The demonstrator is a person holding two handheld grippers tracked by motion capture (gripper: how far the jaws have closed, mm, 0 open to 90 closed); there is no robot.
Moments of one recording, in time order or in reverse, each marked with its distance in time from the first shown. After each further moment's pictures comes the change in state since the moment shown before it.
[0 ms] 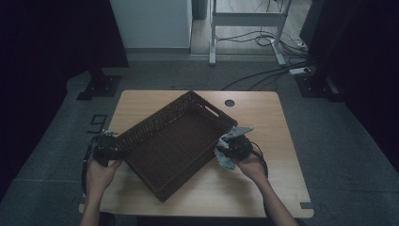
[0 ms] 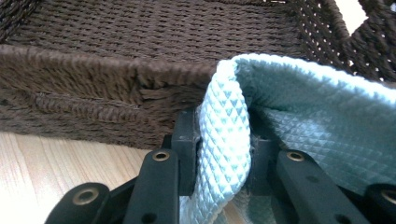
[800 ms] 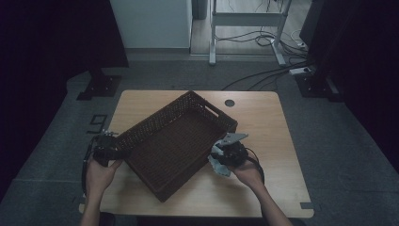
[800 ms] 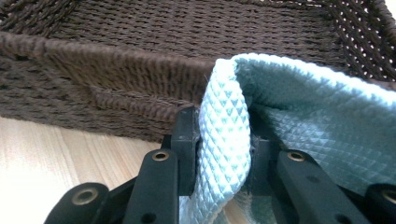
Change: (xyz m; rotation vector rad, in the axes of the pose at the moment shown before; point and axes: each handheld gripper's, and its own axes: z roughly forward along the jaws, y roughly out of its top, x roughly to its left) left arm 0.000 0.000 0.000 0.001 0.003 0.000; right arm 0.028 0.000 -0.002 -0.003 0.055 -0.028
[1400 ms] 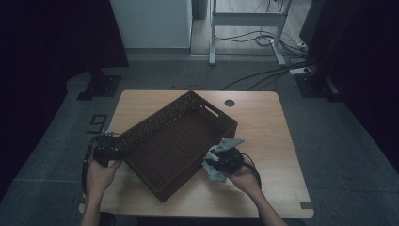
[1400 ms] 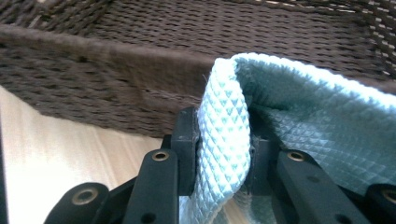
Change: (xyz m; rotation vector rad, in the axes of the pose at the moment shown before) left arm -0.001 0.000 0.000 0.002 0.002 -0.002; right arm 0.025 0.001 0.001 -0.012 0.051 -0.021
